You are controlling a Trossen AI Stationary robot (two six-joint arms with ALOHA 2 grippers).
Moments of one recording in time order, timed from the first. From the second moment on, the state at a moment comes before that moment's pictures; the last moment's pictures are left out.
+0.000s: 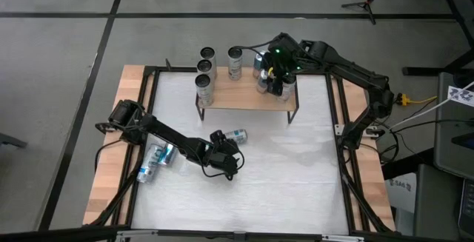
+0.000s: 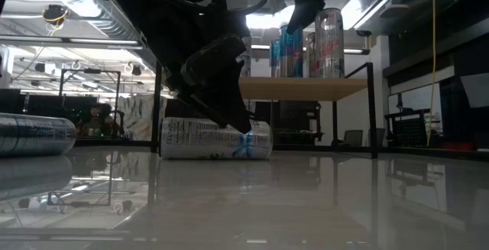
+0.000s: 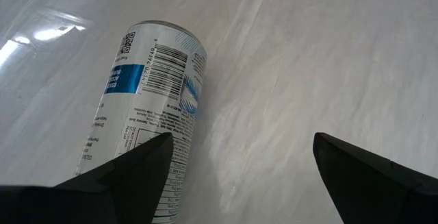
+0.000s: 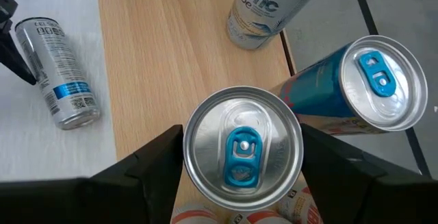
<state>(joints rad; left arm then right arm) -0.31 1.87 1.11 -0.27 -0.56 -0.57 -0.42 1.66 1.82 -1.10 0.01 -0.30</state>
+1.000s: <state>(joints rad) -0.31 1.87 1.11 -0.27 -0.56 -0.57 -0.42 1.65 1.82 -1.08 -0.05 -0.29</state>
